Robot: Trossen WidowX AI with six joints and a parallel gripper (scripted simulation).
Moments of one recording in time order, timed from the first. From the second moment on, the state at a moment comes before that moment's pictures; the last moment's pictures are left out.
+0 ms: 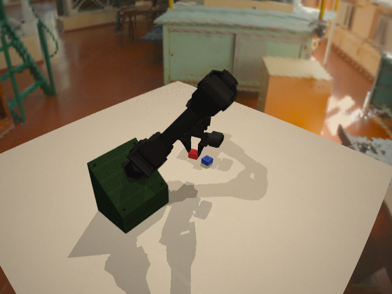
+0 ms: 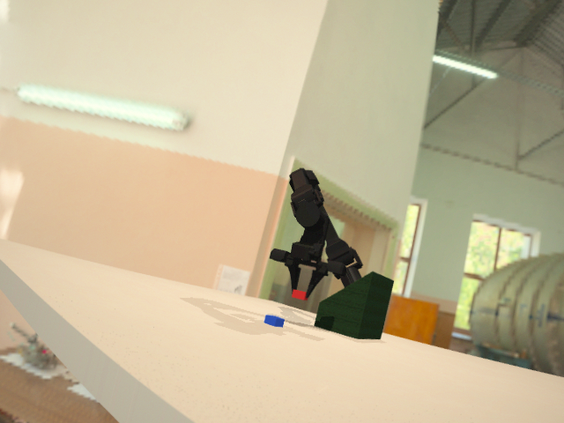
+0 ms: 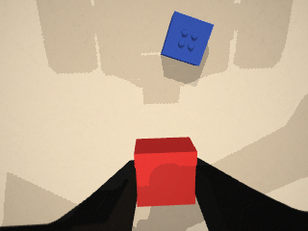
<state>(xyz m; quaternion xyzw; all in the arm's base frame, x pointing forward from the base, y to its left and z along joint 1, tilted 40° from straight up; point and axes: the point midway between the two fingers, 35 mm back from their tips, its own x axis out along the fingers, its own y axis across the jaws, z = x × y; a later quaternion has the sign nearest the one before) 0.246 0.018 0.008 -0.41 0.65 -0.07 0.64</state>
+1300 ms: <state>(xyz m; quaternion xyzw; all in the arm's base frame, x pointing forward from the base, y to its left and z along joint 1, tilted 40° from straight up) 0.321 0.026 0.002 -0.31 0.63 -0.17 0.69</state>
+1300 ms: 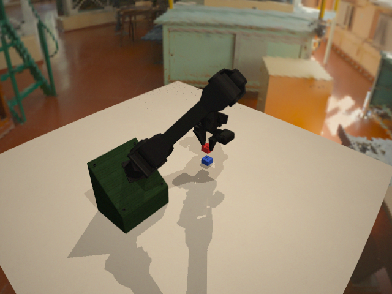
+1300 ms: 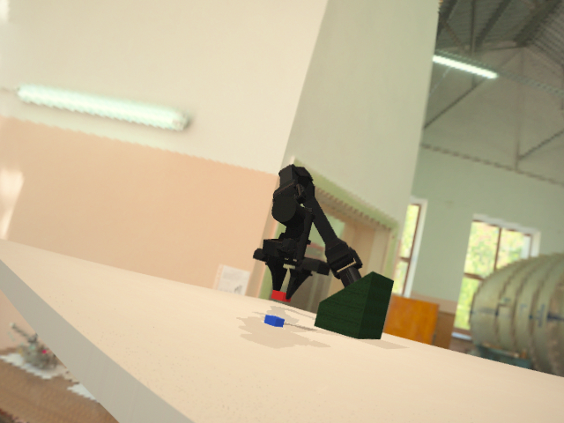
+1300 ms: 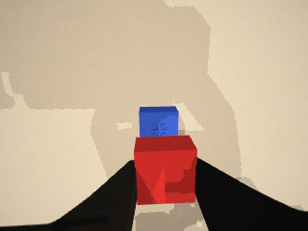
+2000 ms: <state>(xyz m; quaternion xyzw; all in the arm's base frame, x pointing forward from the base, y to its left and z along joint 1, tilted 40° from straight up) 0.330 0.005 -0.026 -0.30 0.62 -0.17 0.70</state>
